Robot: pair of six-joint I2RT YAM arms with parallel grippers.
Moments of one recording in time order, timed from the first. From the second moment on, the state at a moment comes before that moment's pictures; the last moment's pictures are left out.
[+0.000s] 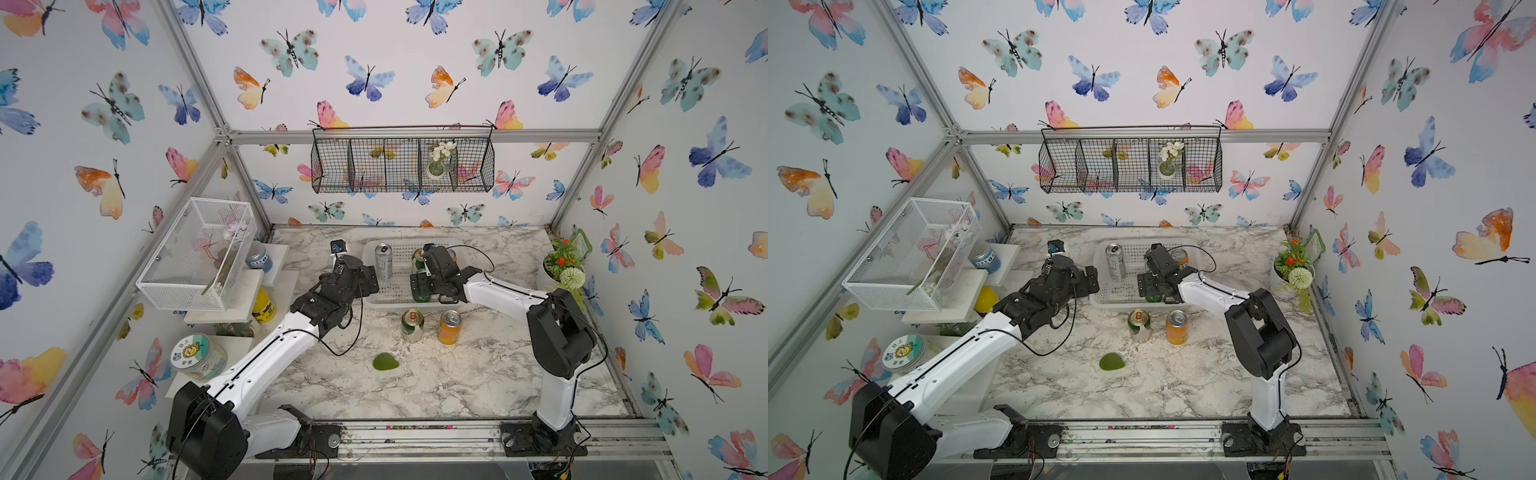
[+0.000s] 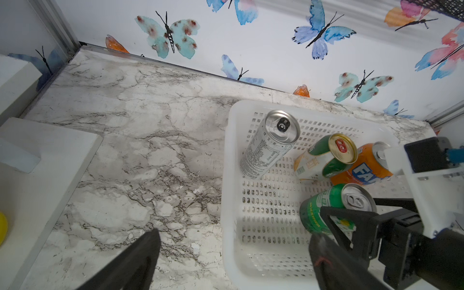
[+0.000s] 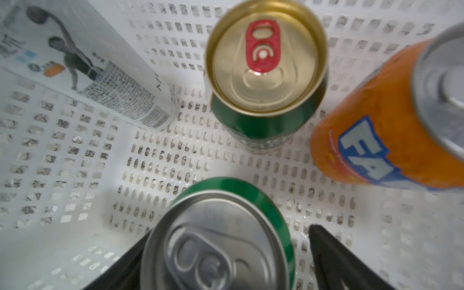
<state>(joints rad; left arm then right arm) -0.55 1.24 1.01 -0.38 -0.35 -0.49 0.67 1.92 1.37 -0.34 0.13 0.35</state>
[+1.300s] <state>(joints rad) -0.55 1.24 1.01 -0.38 -0.33 -0.50 0.67 1.87 1.37 -0.35 0.10 0.31</state>
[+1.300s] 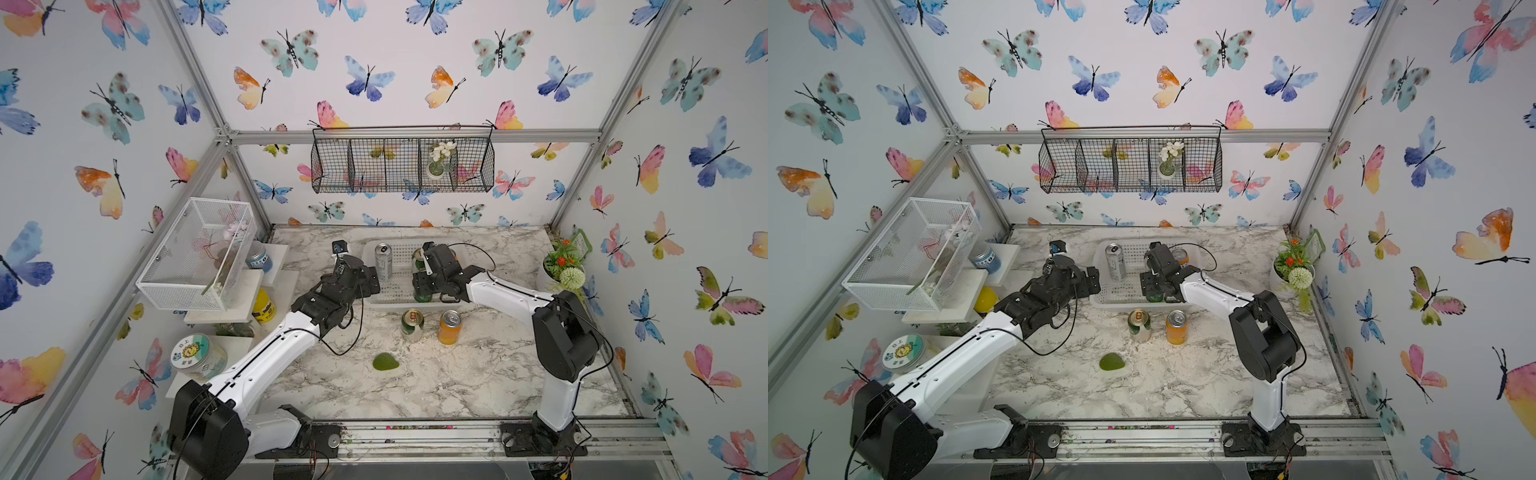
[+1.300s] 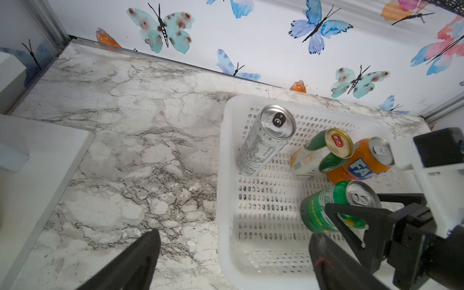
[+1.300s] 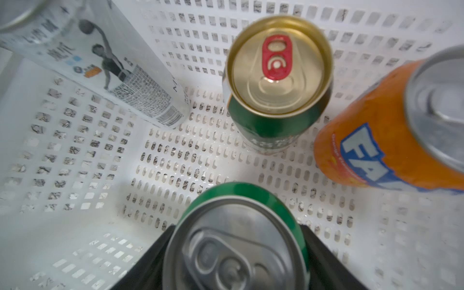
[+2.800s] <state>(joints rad) -0.55 1.24 1.01 -0.38 -0.32 -0.50 0.65 1.10 0.91 -0.61 0.42 0.51</state>
